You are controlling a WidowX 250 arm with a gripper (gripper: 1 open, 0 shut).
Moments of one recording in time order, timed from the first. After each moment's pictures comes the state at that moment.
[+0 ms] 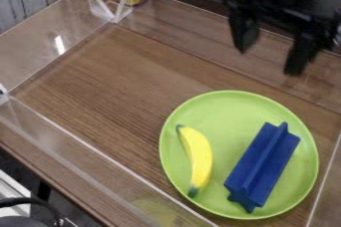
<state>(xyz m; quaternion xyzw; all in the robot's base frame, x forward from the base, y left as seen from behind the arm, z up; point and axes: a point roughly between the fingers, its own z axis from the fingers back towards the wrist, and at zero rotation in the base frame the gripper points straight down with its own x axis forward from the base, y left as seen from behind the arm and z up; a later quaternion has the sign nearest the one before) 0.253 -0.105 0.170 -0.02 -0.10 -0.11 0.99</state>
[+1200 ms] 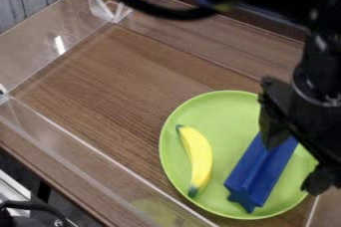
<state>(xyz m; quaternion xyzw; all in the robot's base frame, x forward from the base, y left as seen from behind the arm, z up) 0.211 -0.152 0.105 -0.01 -0.10 -0.23 0.97</state>
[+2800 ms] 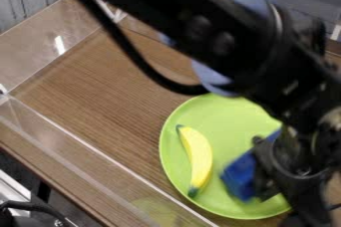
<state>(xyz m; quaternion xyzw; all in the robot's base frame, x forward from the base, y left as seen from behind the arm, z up) 0.207 -0.141 0.036 0.00 -0.08 -0.24 0.97</state>
